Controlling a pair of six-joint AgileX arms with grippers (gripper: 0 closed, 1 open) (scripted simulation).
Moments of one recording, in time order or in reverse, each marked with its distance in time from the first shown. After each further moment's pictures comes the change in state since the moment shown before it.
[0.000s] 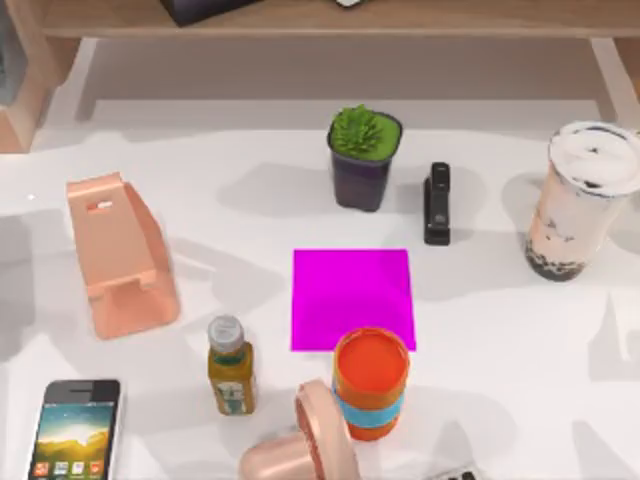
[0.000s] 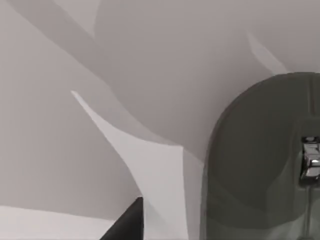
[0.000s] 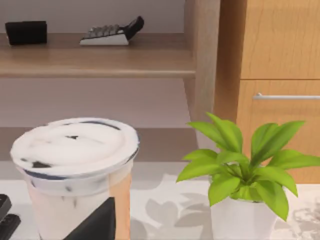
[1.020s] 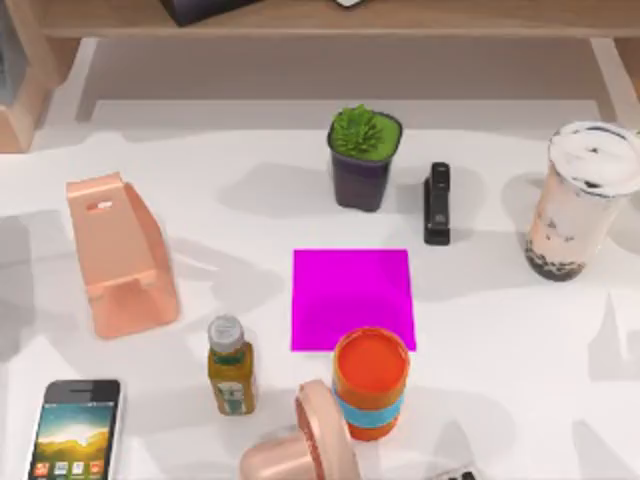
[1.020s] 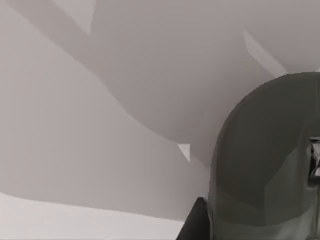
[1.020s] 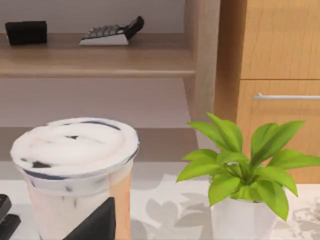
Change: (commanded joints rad) left arm 0.000 -0.019 0.003 -0.013 -0.012 -0.007; right arm 0.000 0.000 0.000 0.000 0.000 0.000
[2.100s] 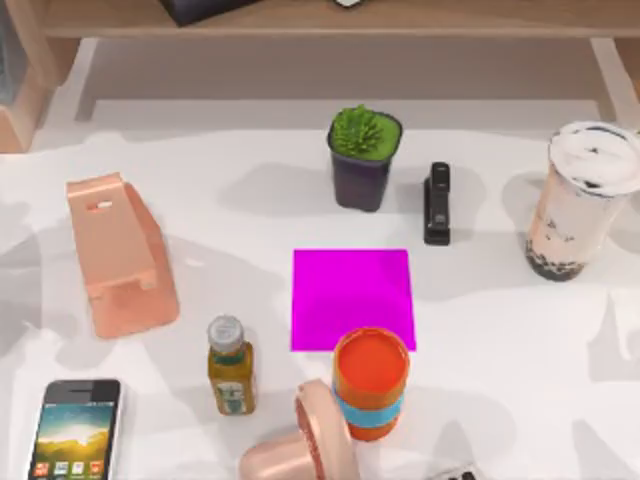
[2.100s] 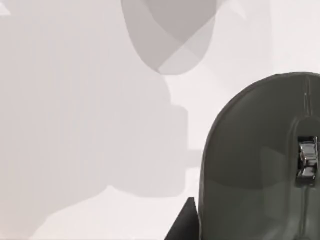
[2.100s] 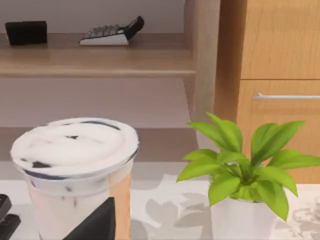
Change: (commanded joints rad) left arm -0.017 -0.099 0.257 -0.333 -0.015 -0.057; right arm 0.000 0.000 0.000 0.000 0.000 0.000
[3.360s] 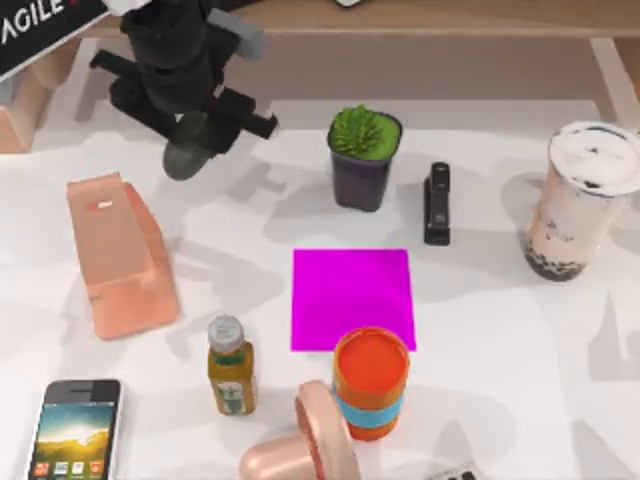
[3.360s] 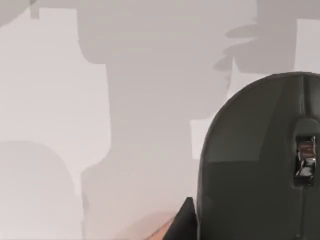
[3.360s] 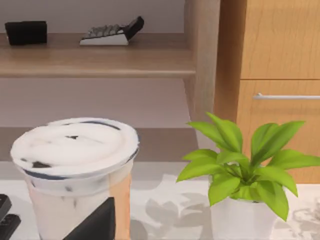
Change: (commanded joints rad) left arm -0.704 0.161 0.237 0.084 -0.069 -2.316; right arm 0.000 0.000 0.000 0.000 0.000 0.000
